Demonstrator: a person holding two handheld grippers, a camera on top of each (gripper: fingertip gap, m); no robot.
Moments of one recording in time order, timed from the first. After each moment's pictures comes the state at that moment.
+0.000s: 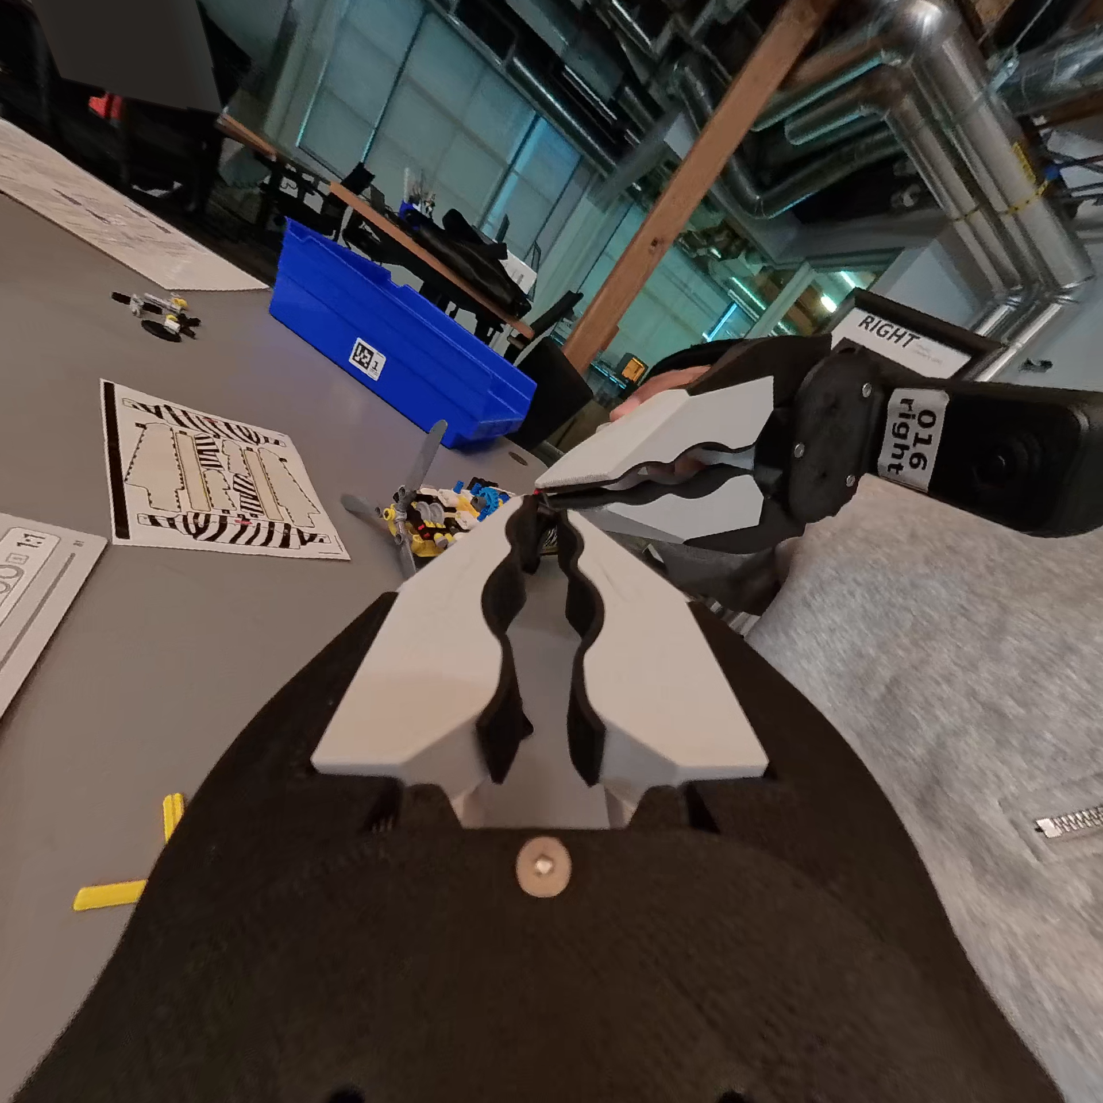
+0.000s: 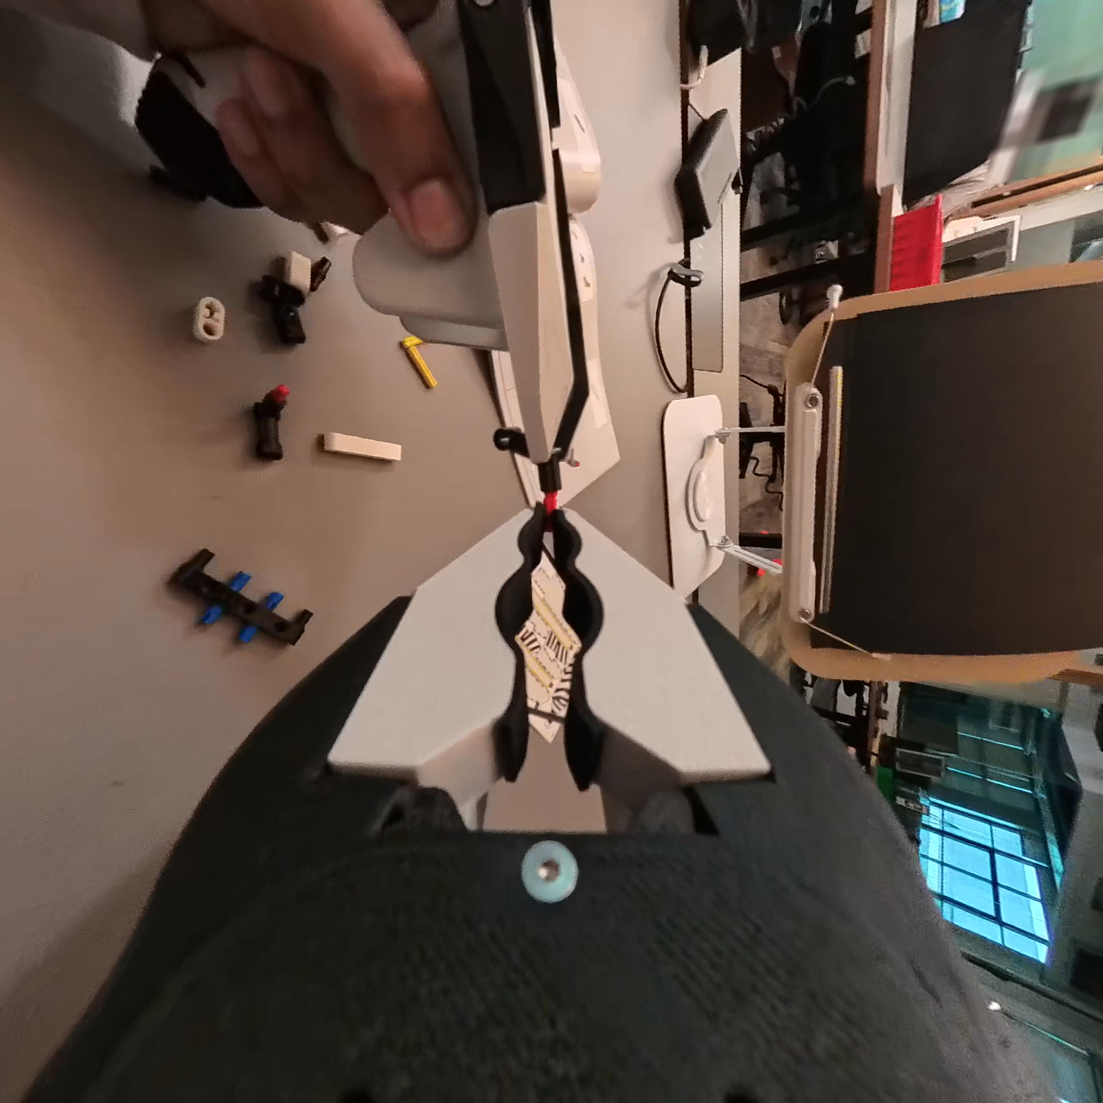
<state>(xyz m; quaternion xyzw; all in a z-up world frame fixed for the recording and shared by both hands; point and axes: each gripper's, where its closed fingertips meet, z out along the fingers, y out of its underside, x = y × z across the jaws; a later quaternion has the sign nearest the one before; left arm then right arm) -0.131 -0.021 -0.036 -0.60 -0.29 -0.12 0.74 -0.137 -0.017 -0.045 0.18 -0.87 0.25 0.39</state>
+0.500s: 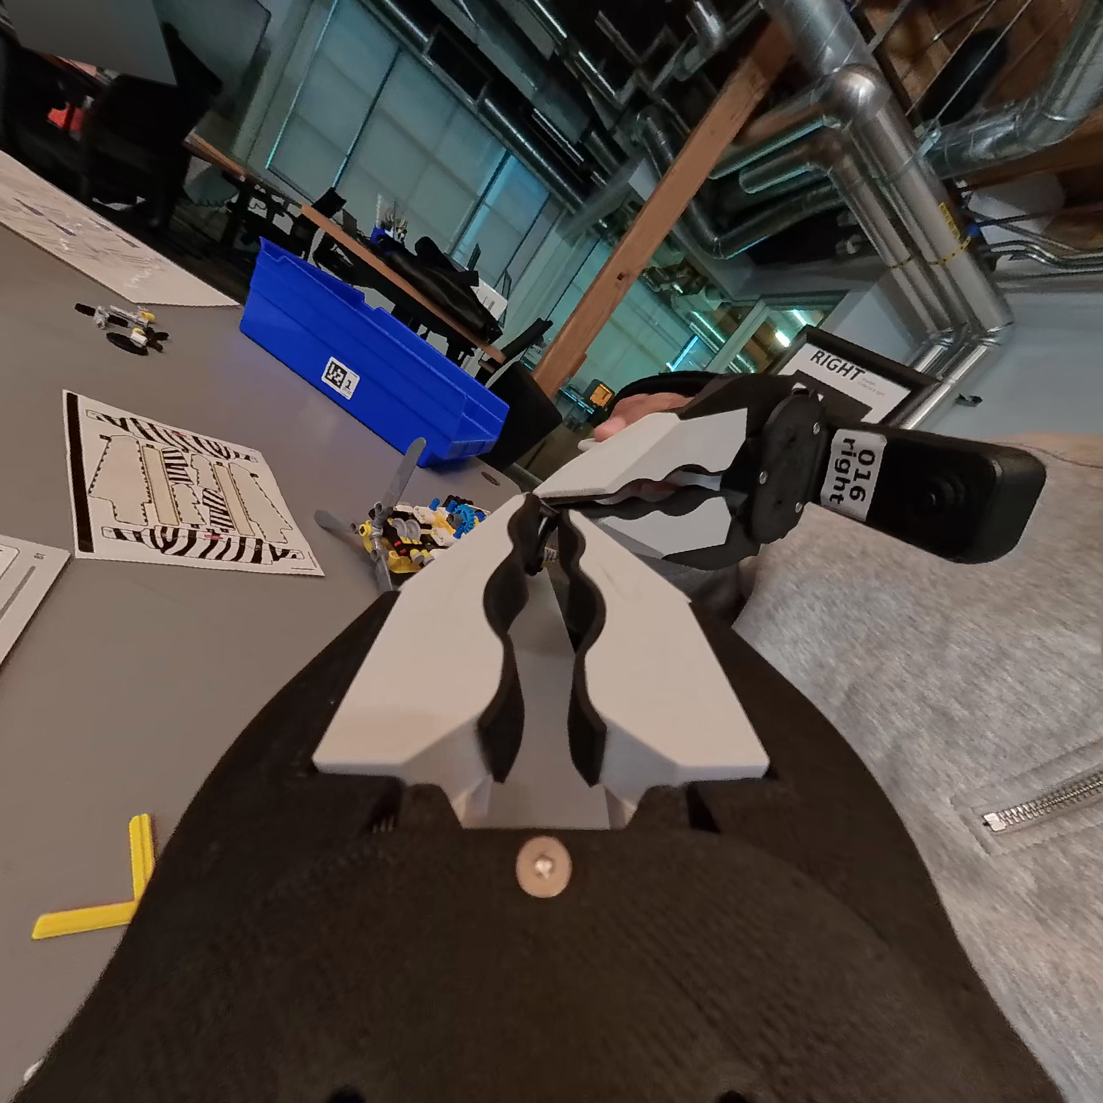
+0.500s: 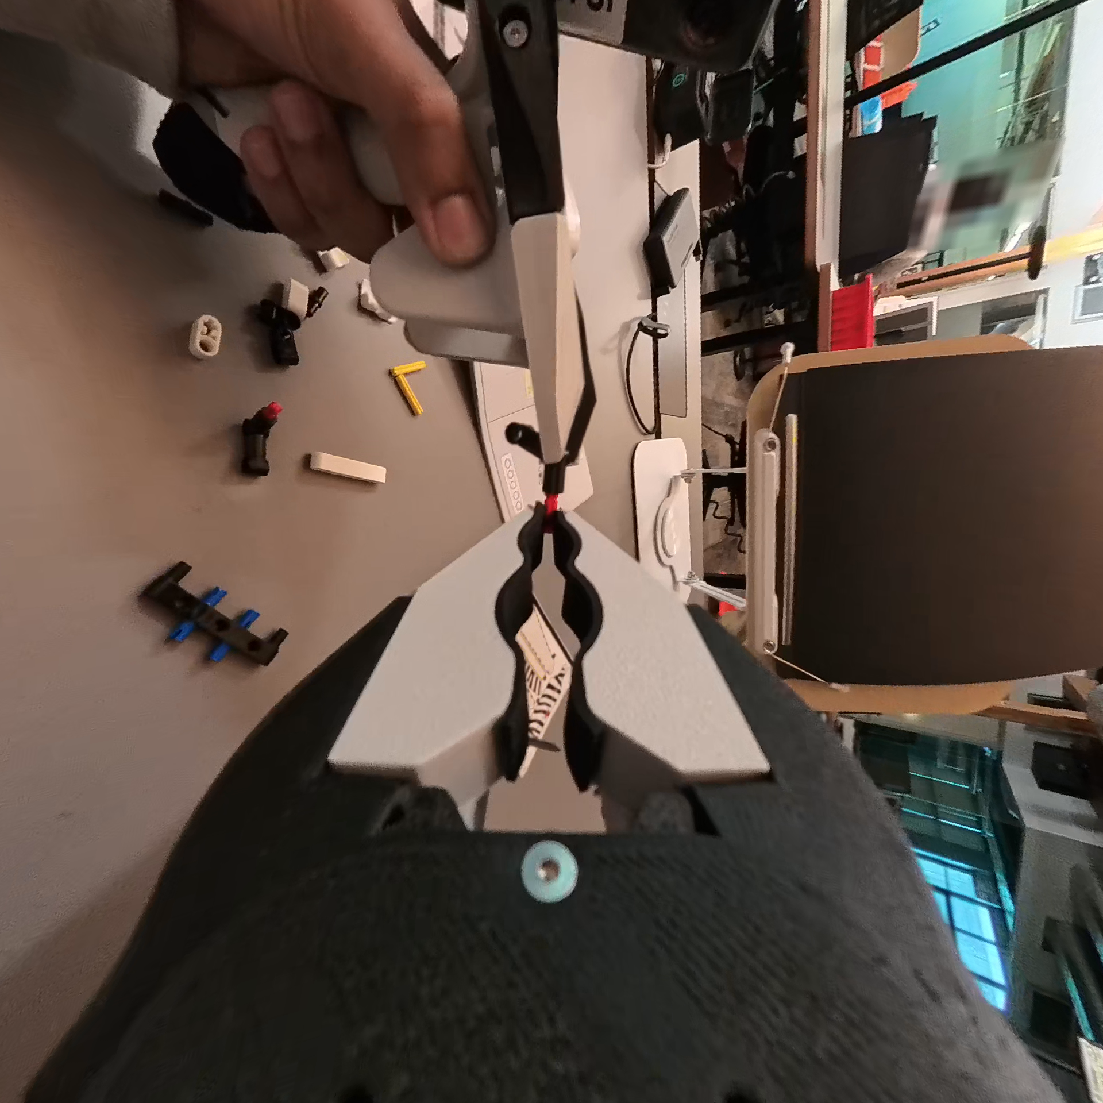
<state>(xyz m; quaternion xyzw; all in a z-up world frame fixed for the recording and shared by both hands) -0.129 -0.025 -0.028 -0.57 -0.28 -0.14 0.76 -0.131 -0.021 -0.038 0.22 -0.84 0.28 0.42</state>
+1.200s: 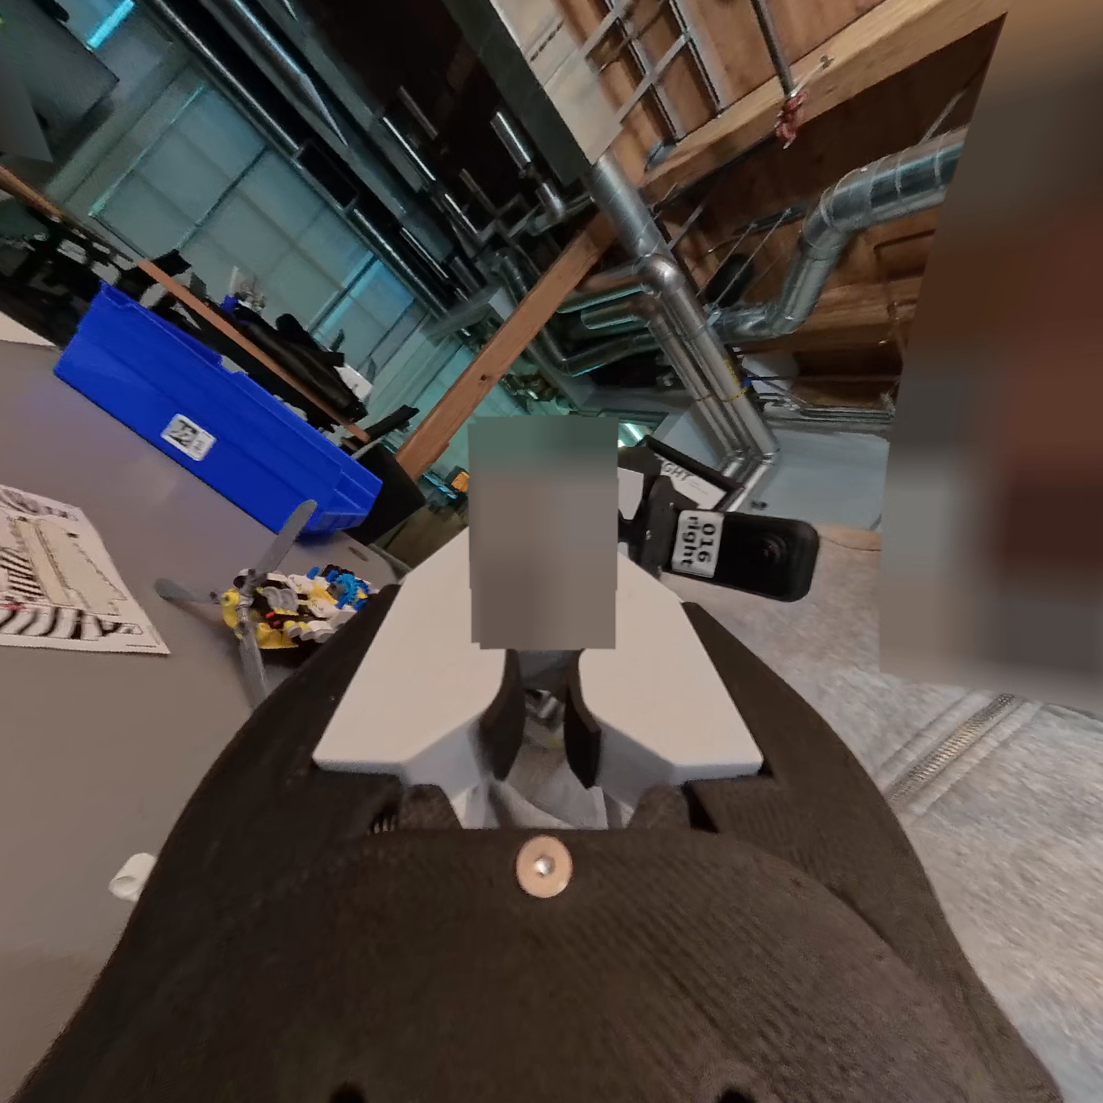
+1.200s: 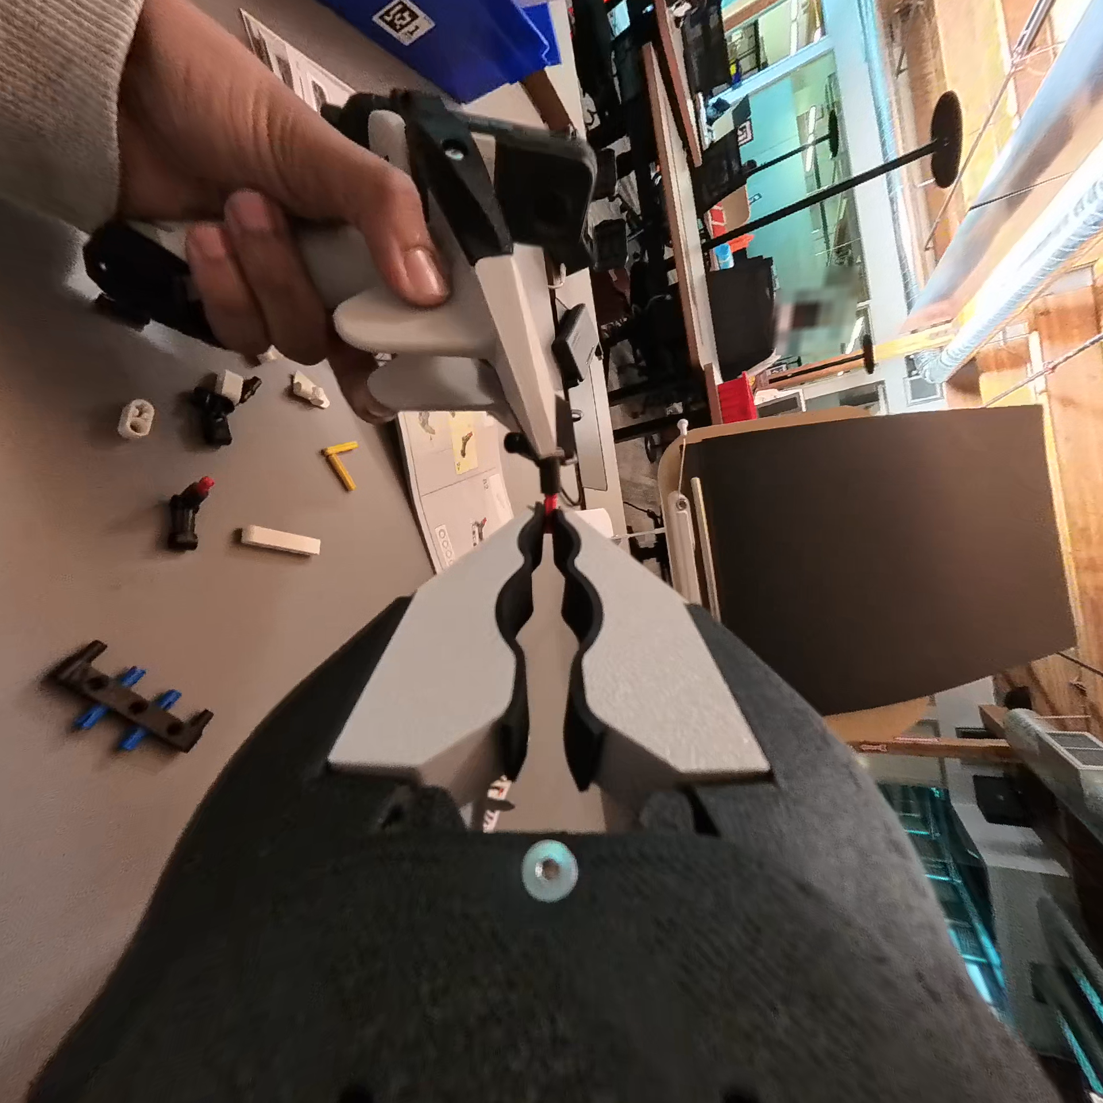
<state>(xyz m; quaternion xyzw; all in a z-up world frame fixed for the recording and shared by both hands) -0.122 -0.034 0.004 -0.46 -0.24 -0.25 0.82 -0.127 -0.031 -0.007 0.23 -0.78 0.37 0.46</state>
